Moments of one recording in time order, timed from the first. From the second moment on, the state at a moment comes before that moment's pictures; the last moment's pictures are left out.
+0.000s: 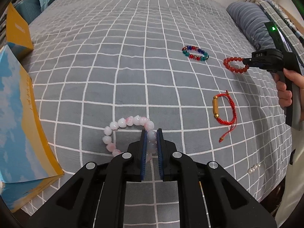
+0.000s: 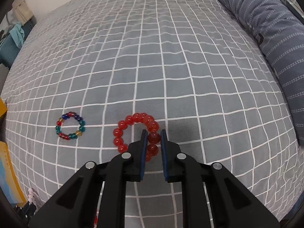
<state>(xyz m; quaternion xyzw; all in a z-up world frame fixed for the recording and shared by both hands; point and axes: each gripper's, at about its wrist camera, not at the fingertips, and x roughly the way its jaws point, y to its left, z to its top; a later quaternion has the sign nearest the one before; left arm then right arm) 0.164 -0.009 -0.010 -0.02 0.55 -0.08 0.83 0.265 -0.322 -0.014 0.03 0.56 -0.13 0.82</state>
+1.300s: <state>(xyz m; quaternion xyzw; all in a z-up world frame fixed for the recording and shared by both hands) 0.188 0.025 0.093 -0.01 0.49 -0.04 0.87 0.225 -0.244 0.078 -0.01 0.51 -0.06 0.86</state>
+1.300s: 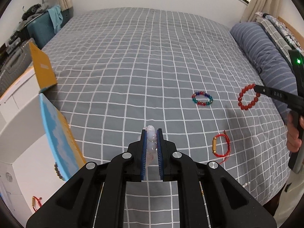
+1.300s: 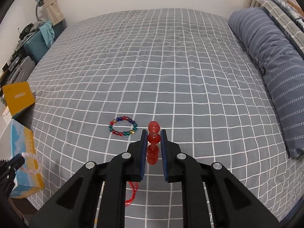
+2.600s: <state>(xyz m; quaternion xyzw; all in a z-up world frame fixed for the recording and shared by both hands) 0.105 0.208 0.166 -0.08 0.42 0.11 0.90 0.184 0.072 0.127 -0.09 0.44 0.20 0.87</state>
